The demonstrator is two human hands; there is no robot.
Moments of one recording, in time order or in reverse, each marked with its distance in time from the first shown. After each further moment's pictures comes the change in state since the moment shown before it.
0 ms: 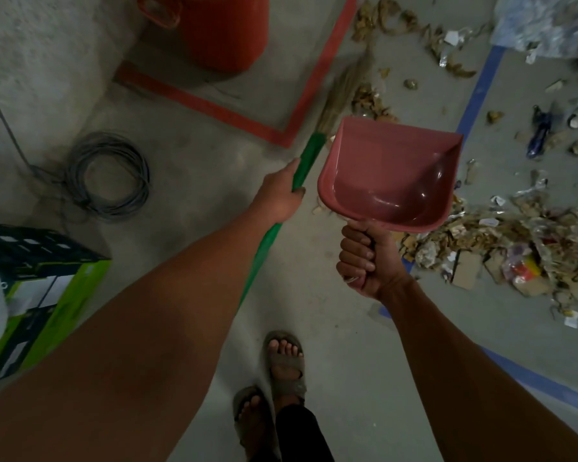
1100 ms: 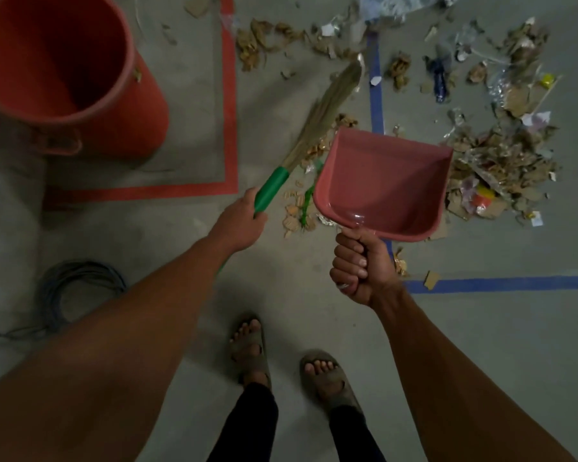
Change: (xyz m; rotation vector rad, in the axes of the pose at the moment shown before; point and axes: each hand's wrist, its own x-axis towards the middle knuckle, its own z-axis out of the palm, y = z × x) left_hand 0.067 0.052 -0.048 0.382 -0.284 0.223; right_hand -0.017 -0.023 0.031 0.319 0.076 -0.383
